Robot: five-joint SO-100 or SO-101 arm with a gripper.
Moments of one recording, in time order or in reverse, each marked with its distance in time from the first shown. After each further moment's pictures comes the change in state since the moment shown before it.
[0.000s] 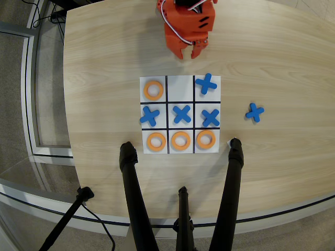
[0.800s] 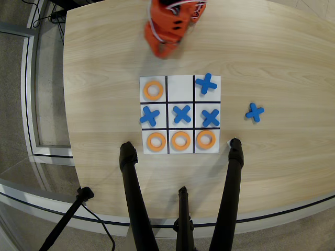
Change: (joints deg) arm 43.2 18.8 15.9 -2.0 0.9
